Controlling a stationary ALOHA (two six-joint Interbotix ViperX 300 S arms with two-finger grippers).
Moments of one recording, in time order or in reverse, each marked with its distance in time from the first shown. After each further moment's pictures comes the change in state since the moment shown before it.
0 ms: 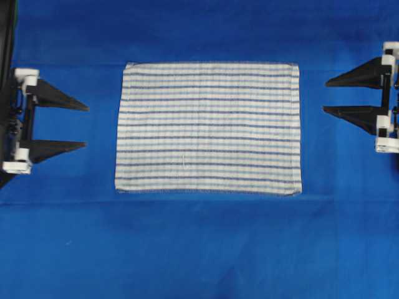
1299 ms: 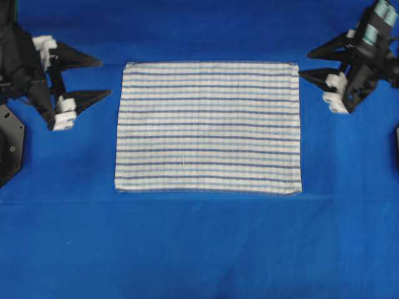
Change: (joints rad) left arm 0.360 0.428 -0.066 0.000 -0.143 -0.003; right arm -0.310 0.451 -0.097 0.037 -0.035 0.017
